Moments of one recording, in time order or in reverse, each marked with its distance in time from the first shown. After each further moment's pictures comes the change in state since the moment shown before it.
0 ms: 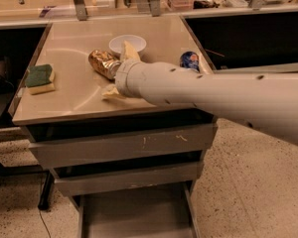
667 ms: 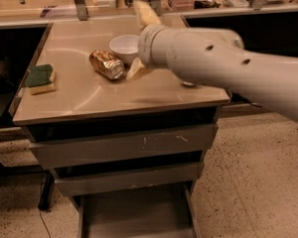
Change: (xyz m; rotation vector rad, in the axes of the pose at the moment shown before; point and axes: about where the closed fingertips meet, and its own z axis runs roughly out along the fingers) arm -0.011 -0.082 -0.065 0.100 0.030 -0.375
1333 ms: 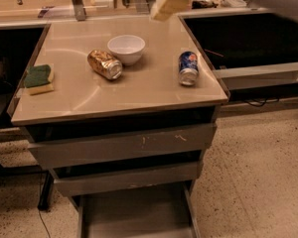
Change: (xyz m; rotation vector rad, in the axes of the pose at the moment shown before) arm -0.022 -0.146 -0.134 0.145 0.115 -0.001
